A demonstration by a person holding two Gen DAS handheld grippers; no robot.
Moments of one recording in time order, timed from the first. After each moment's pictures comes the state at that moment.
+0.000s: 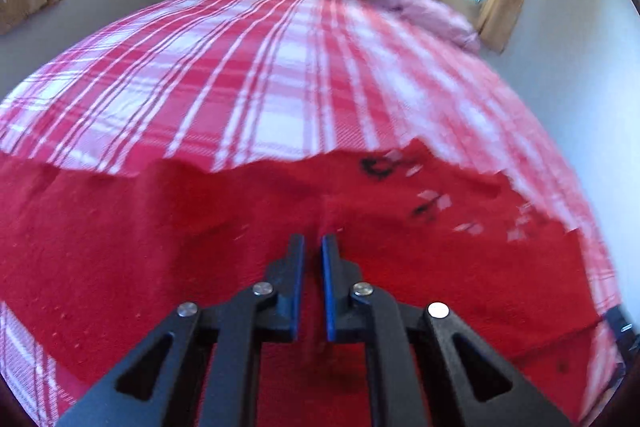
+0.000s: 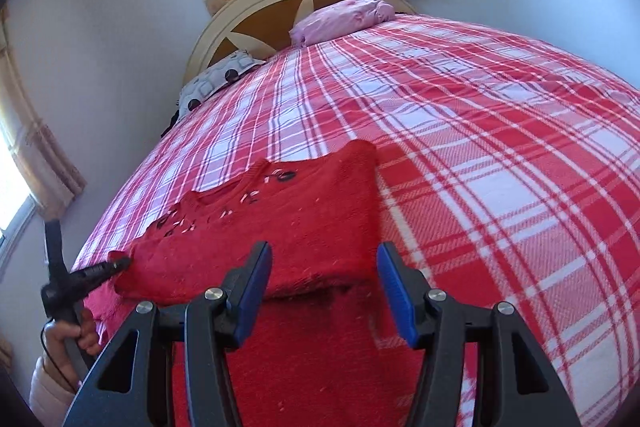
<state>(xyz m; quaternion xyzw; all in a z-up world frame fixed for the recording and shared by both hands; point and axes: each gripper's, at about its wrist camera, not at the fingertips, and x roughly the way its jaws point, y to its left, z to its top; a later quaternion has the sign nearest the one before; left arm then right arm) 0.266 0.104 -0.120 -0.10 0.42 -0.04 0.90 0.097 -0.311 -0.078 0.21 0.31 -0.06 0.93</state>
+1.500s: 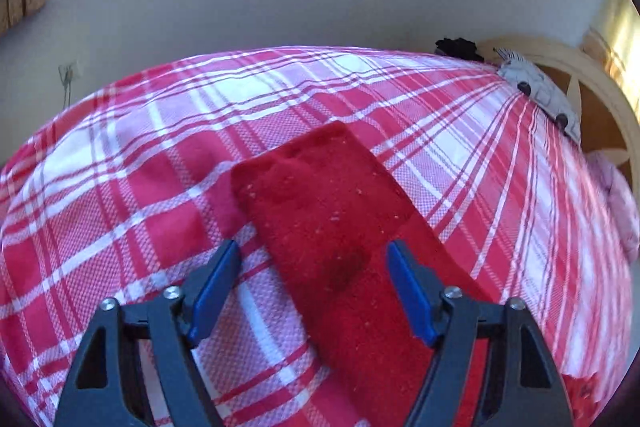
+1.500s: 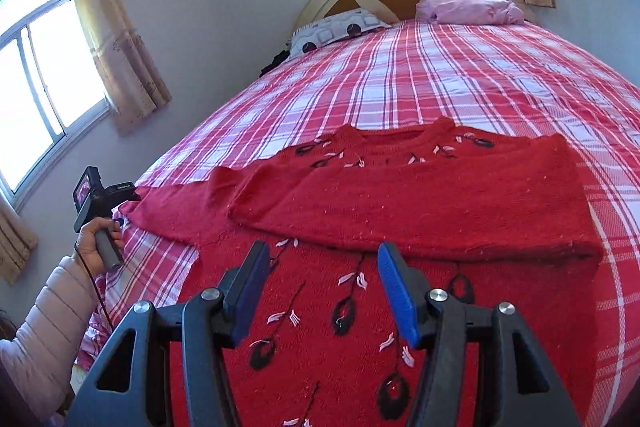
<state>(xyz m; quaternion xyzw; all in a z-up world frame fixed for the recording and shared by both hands) 0.238 0.406 -0.123 -0.27 0.35 0.32 0.84 0.109 -0.160 -0.071 0.12 0.34 0.12 0.92</state>
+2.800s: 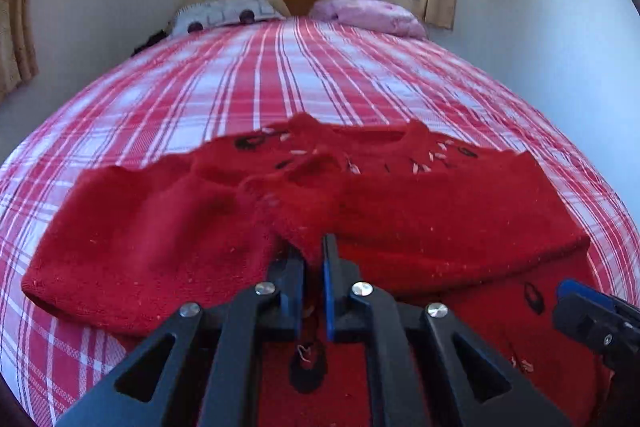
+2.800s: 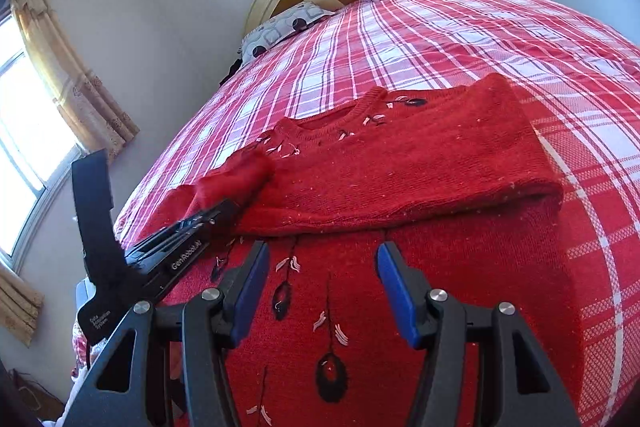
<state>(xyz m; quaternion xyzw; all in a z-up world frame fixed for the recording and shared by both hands) 0.194 0.025 -0.090 0.00 0.36 -0.10 0.93 0.103 -0.214 -0.092 0.20 0.36 0.07 0.91</state>
